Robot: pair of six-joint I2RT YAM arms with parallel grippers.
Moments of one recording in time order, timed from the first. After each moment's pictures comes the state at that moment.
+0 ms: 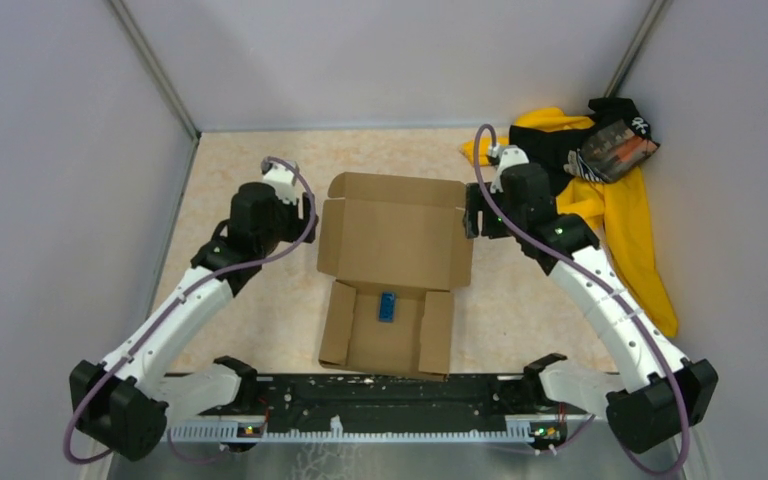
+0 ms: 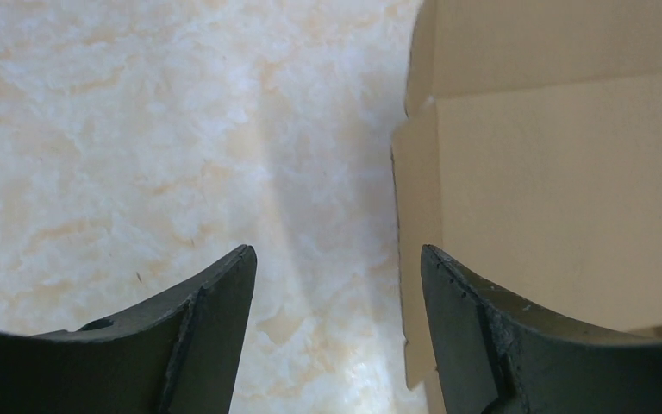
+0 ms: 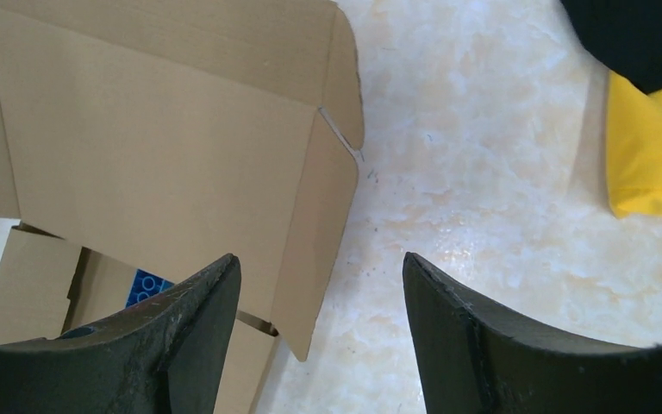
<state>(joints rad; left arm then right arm) -0.48 1.06 0.87 -0.28 -0.20 -0.11 0.41 1.09 1.12 -0.67 0.09 0.21</state>
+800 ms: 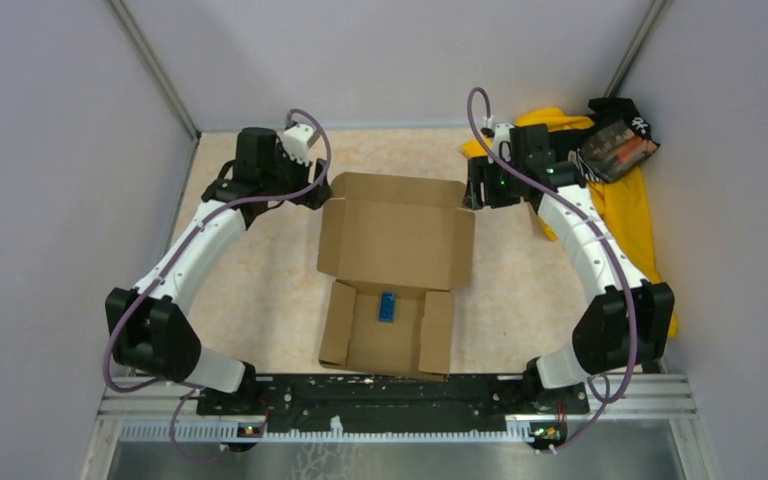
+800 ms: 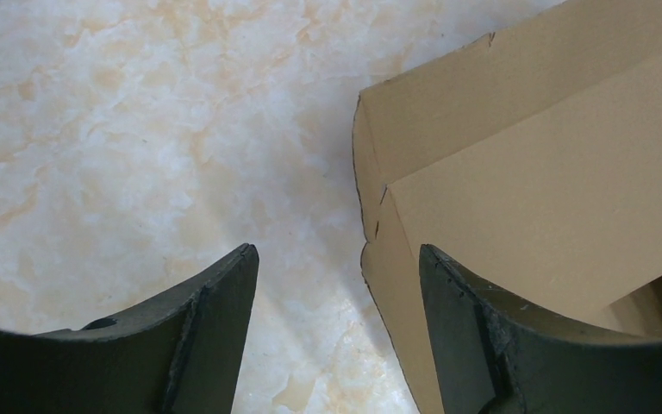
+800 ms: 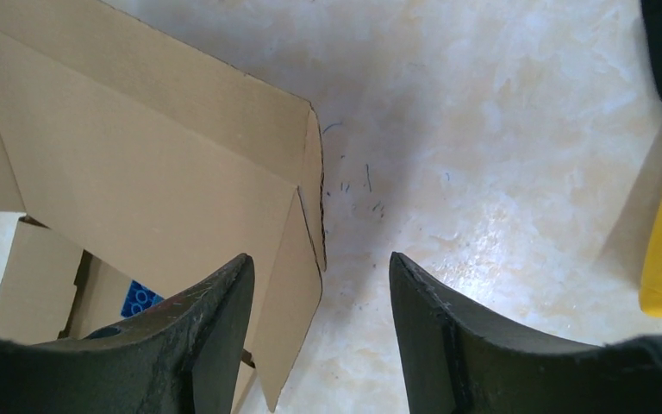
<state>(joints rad) -0.29 1.44 1.27 -0.39 0.25 0.10 0.20 1.44 1.36 -0.71 -0.25 0.05</state>
